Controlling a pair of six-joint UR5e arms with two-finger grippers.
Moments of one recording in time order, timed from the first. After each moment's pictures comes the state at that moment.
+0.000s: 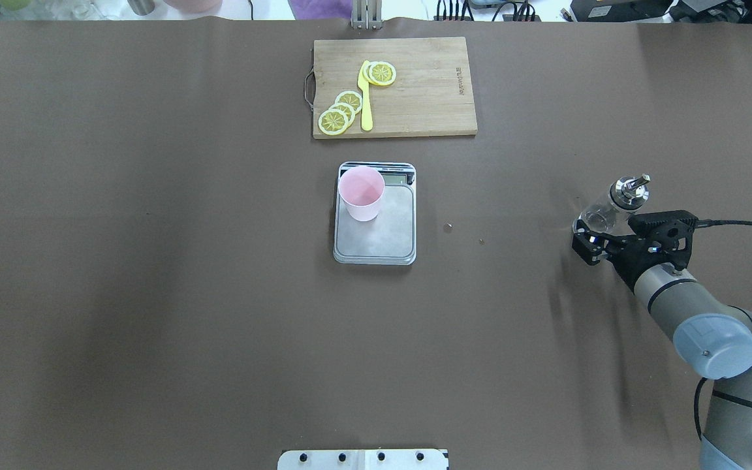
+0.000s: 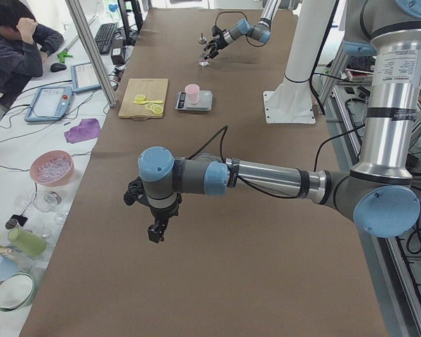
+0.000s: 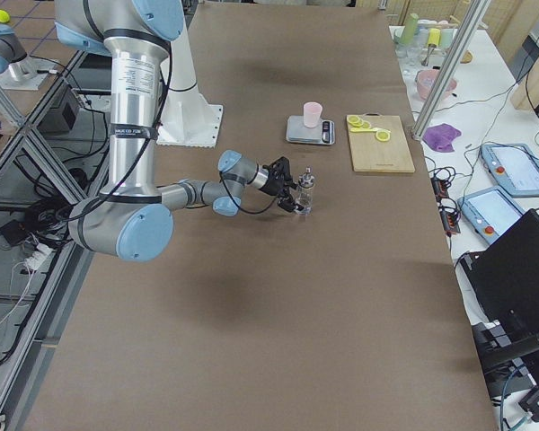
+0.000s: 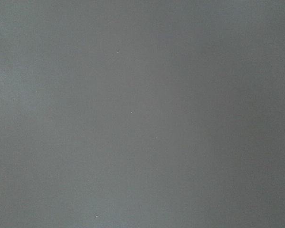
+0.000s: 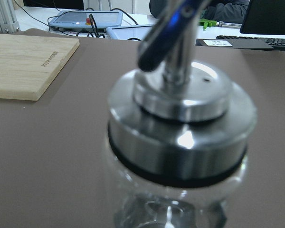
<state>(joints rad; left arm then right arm) -1.59 -1.63 -1.65 -1.50 -2.30 0.32 0.40 -1.64 1.69 -0.59 0.96 1.12</state>
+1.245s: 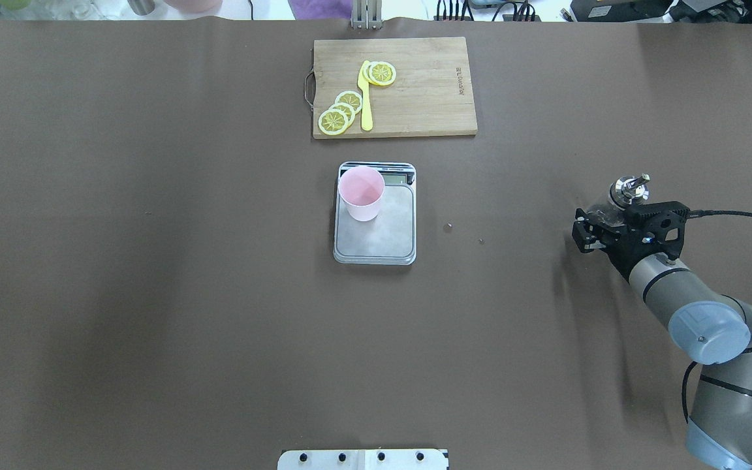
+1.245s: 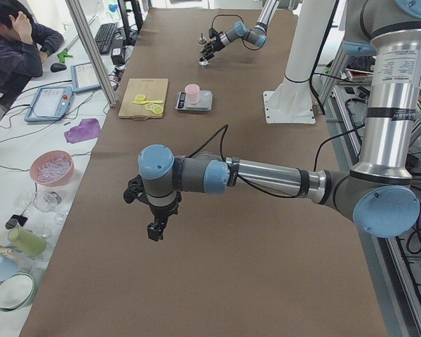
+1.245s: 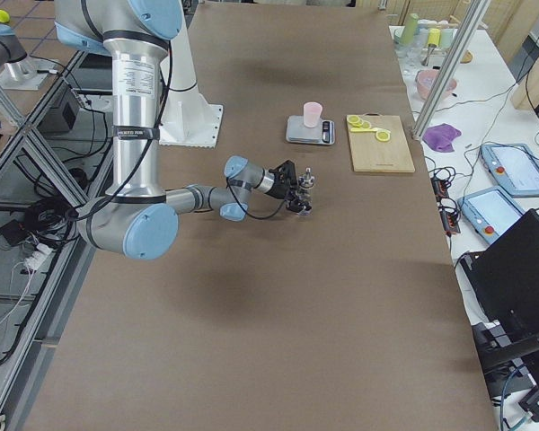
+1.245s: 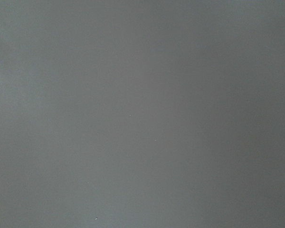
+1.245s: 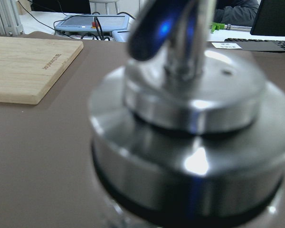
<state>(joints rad) -1.59 -1.63 -1.66 -1.50 -2.30 0.32 0.43 -1.61 1.62 -0.49 0.98 1.07</state>
